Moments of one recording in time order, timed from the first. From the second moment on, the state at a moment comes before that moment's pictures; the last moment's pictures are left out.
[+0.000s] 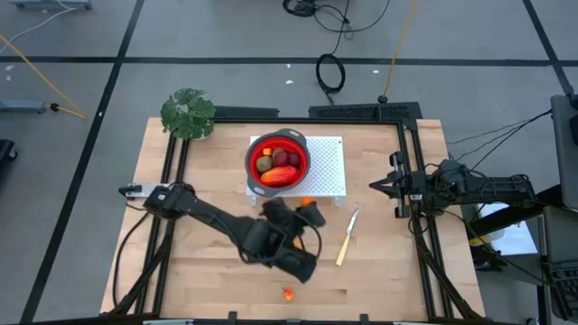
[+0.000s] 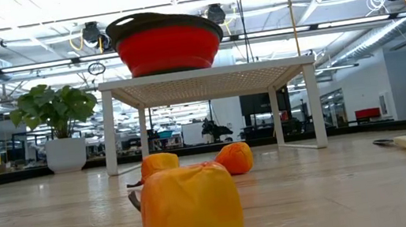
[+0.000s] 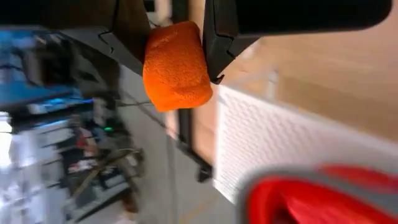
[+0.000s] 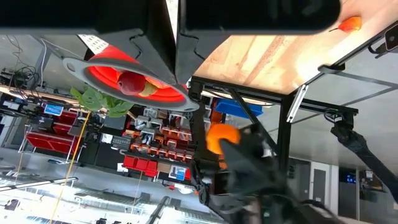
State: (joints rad) left arm -0.44 2.21 2.36 -1.21 -1.09 -2.15; right arm 0.03 0.25 0.31 0.07 -0.05 -0.18
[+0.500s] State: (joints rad) left arm -0.20 2.05 2.36 -1.56 -0.84 -1.77; right arm 0.03 0.25 0.31 0.08 -0.05 -0.25
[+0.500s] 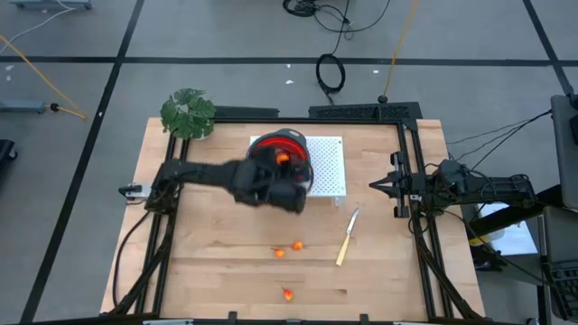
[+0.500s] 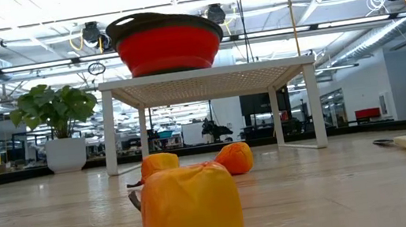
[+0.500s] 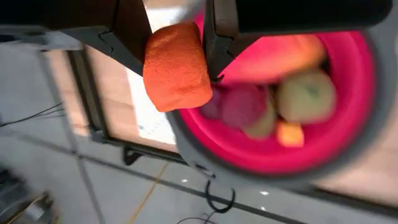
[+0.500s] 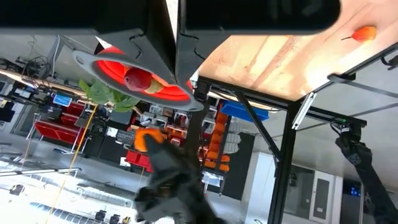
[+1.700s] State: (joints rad) left arm 0.22 1.97 2.36 -1.57 -0.20 -0.26; right arm 0.03 0.25 0.31 0.08 -0.05 -0.25
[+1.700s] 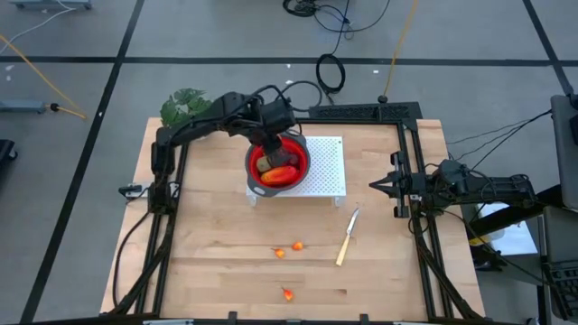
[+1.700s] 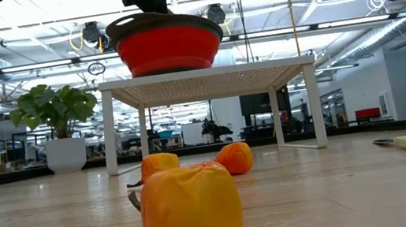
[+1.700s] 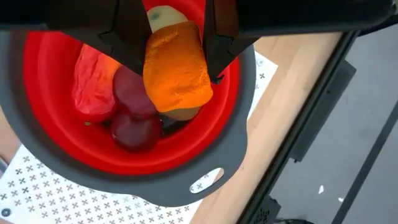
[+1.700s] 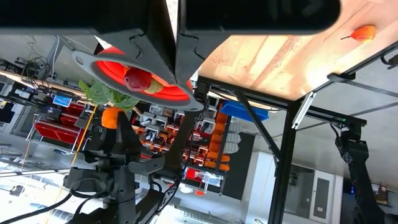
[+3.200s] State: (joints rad) left arm 0.27 1.97 2.15 -1.56 -0.16 -0.20; right arm 0.03 0.25 0.31 0.08 -0.05 -0.25
